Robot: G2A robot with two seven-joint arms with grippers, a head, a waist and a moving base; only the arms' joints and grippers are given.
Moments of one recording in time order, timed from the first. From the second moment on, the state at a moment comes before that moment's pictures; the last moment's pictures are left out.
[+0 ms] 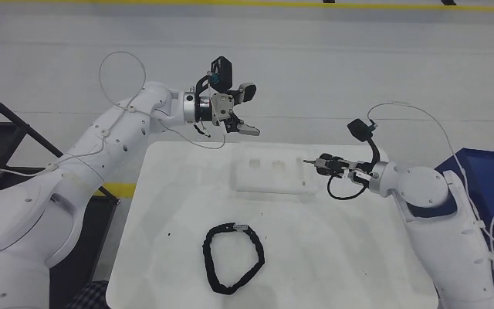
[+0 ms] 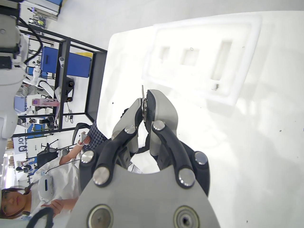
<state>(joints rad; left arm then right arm) 0.13 -0.99 -0.18 -0.99 0.63 -1.01 0.26 -1.14 -1.09 1.37 -1.74 -0.22 0.15 1.02</state>
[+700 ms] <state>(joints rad) 0.15 -0.95 -0.26 -1.06 0.74 -0.96 0.24 -1.16 -1.09 1.39 -1.76 -0.17 0.10 1.02</state>
